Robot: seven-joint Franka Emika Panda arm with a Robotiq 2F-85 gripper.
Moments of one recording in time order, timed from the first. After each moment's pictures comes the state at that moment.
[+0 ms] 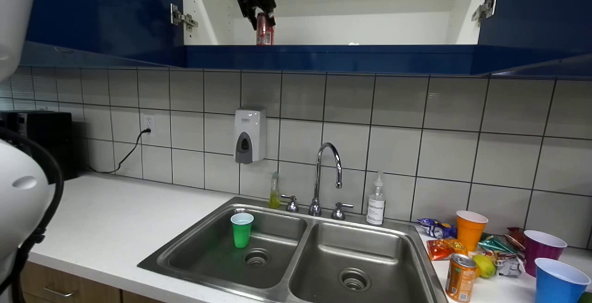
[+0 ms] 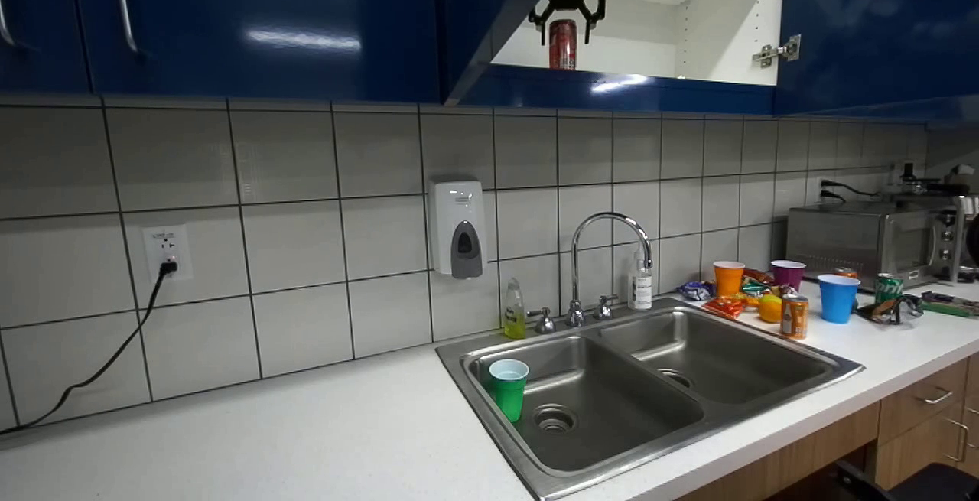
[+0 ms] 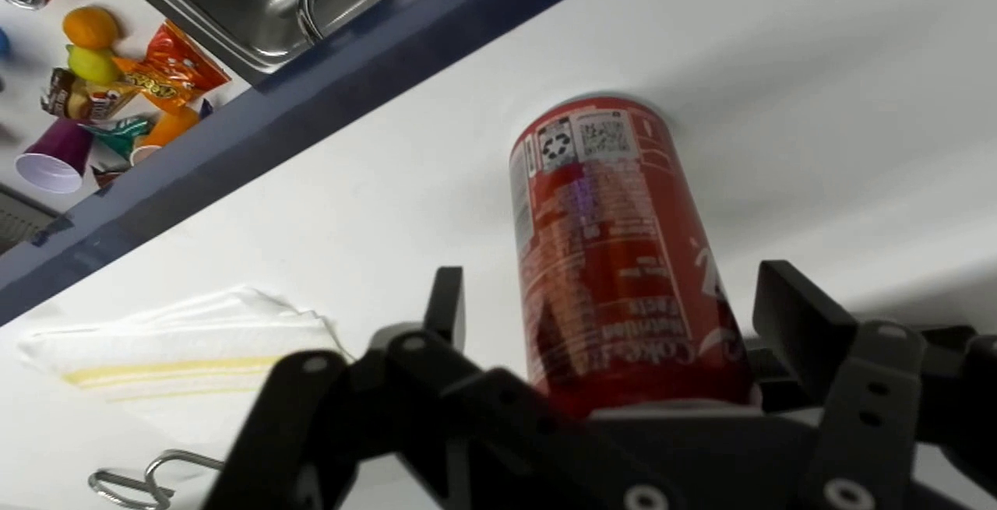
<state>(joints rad) -0.03 0.25 0.14 -0.95 -0.34 1.68 0.56</state>
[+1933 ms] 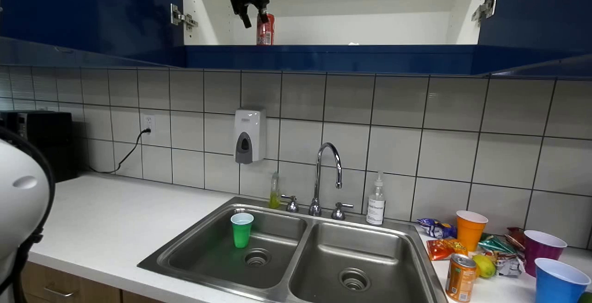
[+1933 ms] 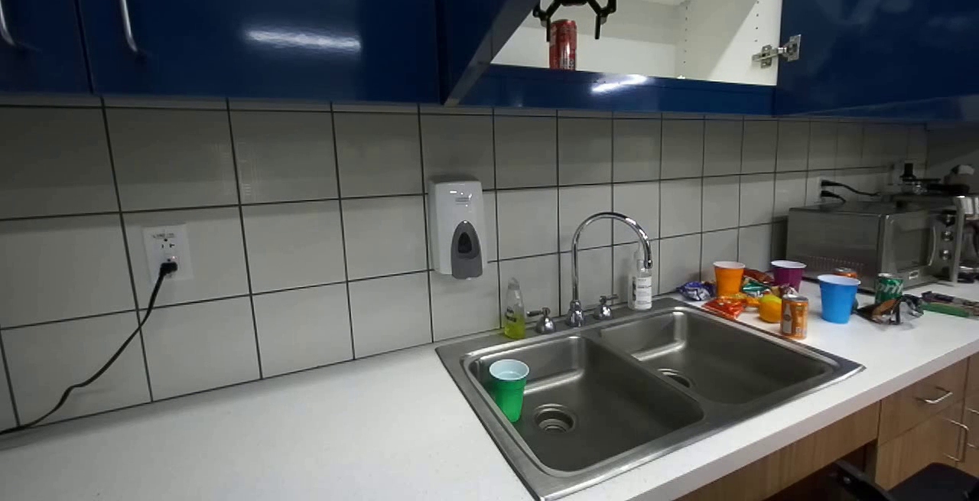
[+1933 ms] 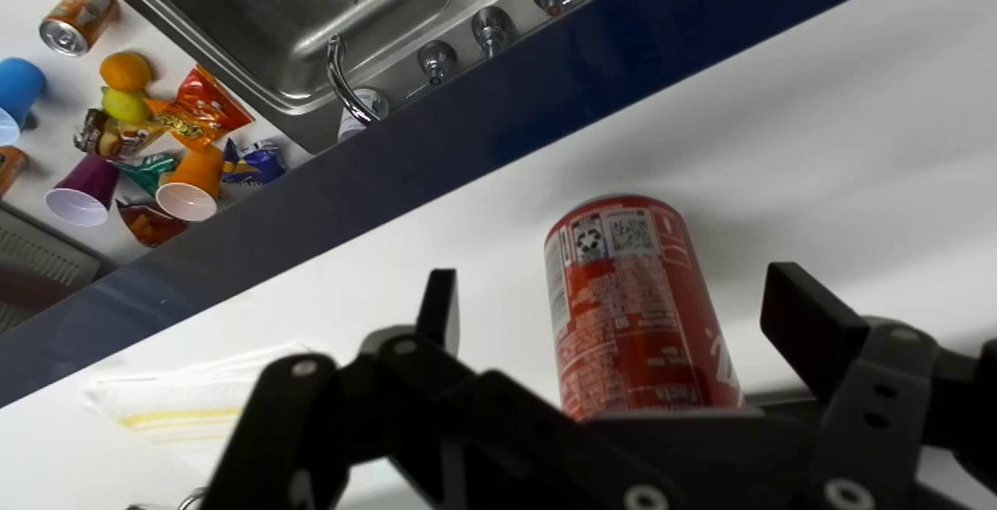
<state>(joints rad) -0.02 0.12 0.14 -1.12 -0.30 1.67 0.56</state>
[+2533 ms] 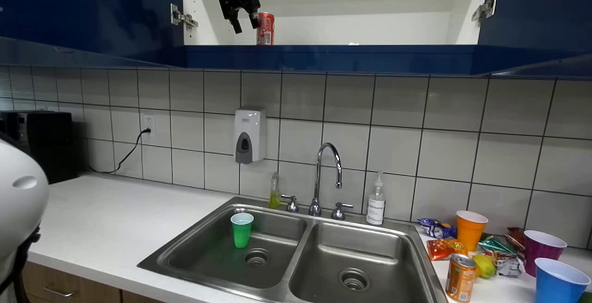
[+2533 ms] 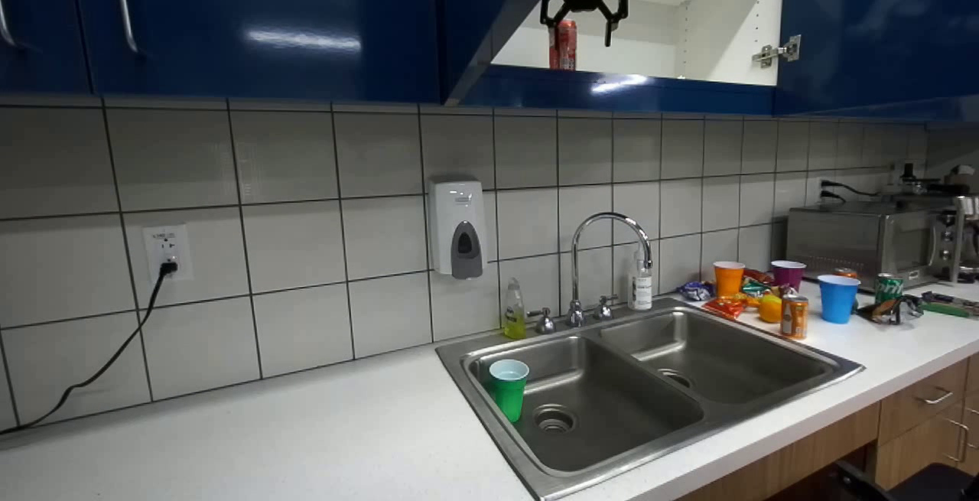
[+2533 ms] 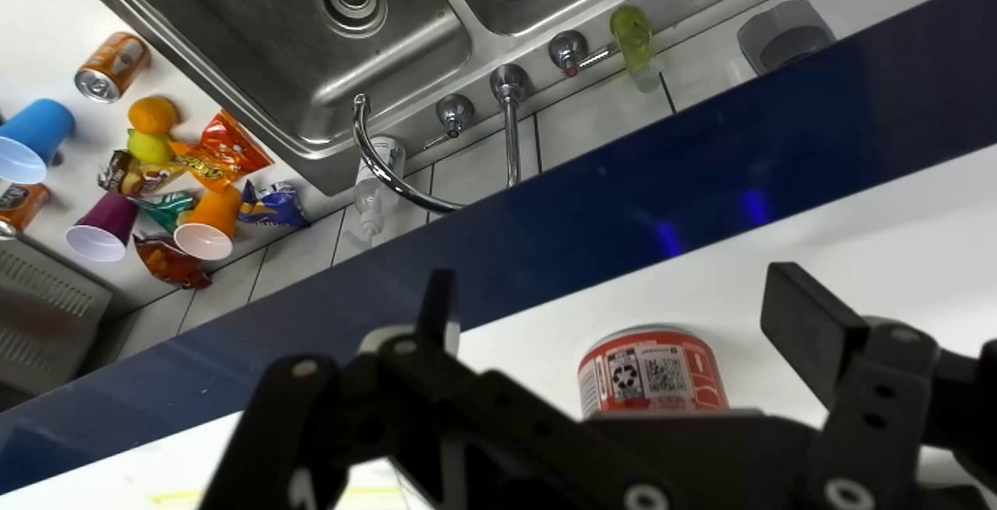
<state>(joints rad) -0.02 -0.05 0.13 -1.38 -0.27 1.72 0.56</state>
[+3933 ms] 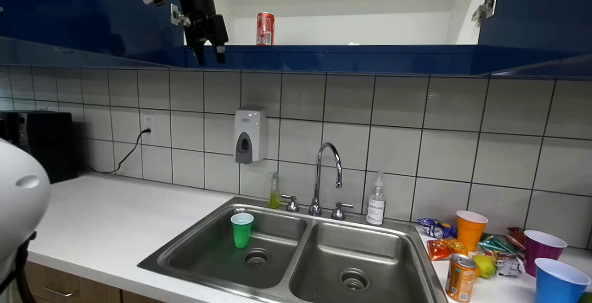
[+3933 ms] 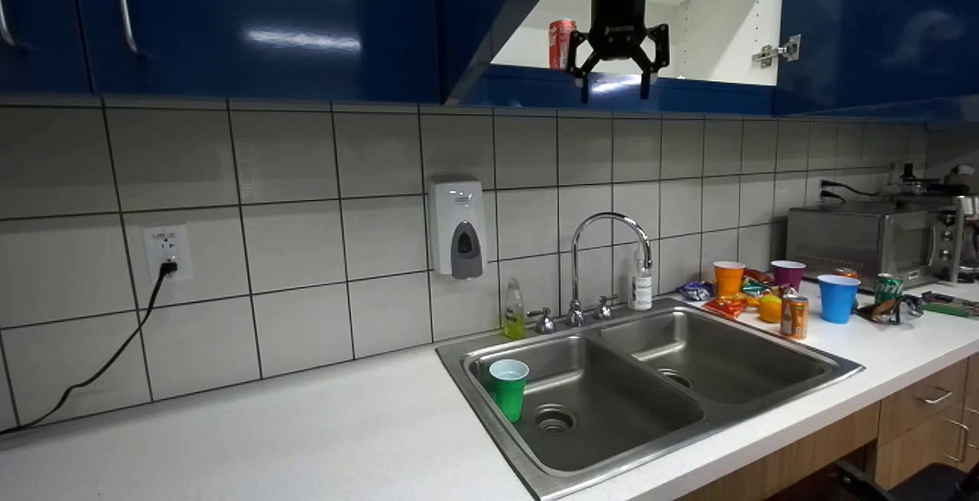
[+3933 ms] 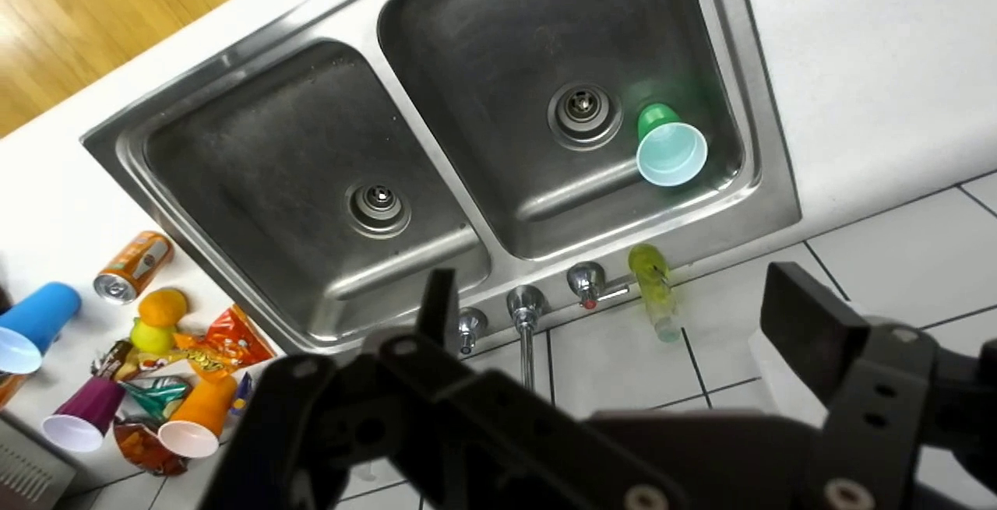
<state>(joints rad) -0.01 -0.40 0.13 -1.97 -0.11 1.77 0.51</state>
